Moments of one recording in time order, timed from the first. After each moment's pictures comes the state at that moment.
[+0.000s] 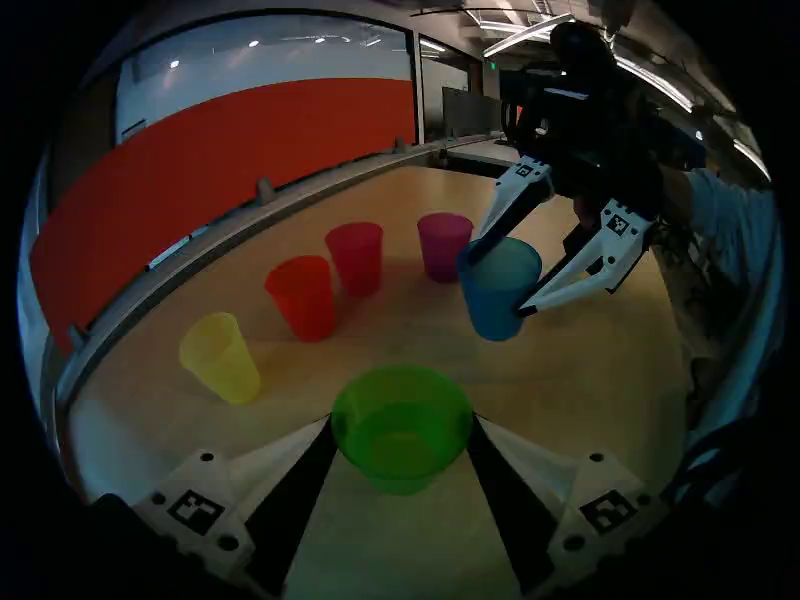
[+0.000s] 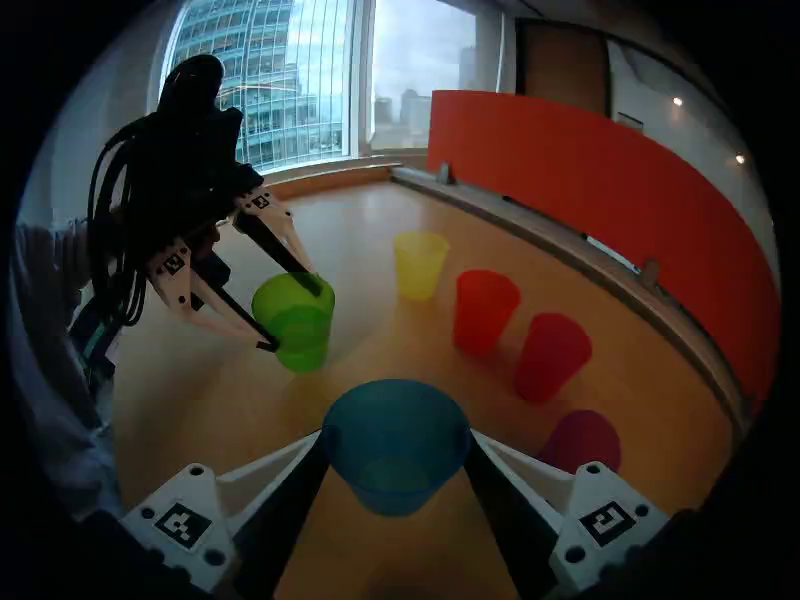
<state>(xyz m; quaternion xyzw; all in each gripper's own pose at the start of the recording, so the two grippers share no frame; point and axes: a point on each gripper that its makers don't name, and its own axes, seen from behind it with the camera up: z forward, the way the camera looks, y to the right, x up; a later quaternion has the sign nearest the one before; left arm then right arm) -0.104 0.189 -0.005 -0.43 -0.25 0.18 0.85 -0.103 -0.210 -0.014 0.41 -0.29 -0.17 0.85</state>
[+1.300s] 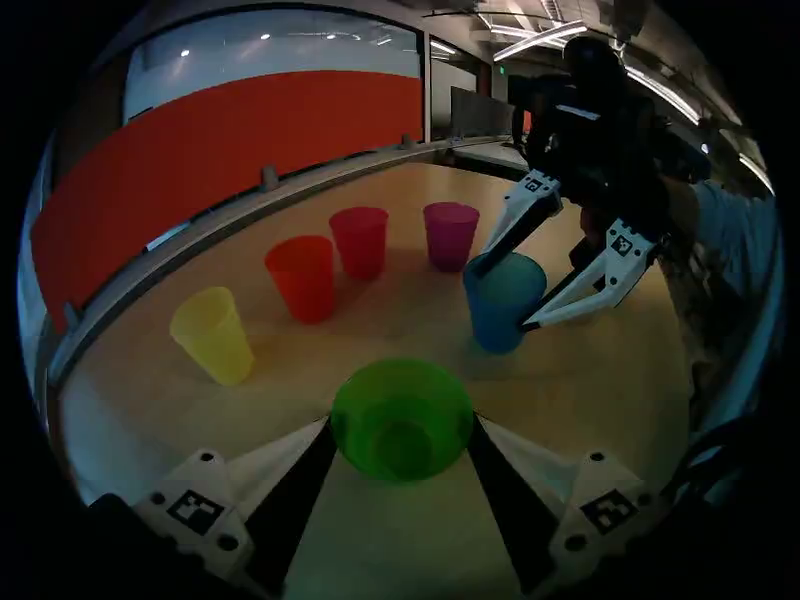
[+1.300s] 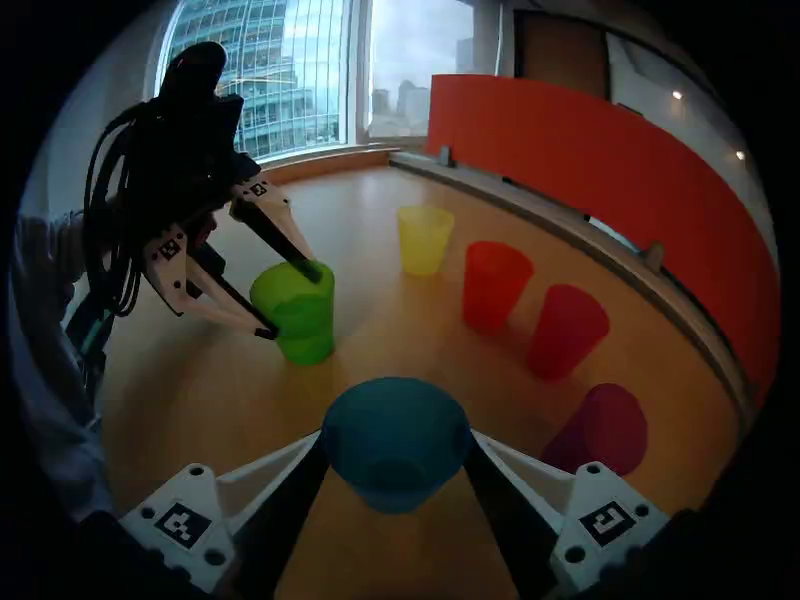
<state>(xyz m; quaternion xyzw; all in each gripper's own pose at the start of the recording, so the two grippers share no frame) -0.125 0.186 -0.004 -0.42 -0.26 0.16 0.85 -0.134 -0.211 -0.018 0.40 -0.30 -0.17 0.85</state>
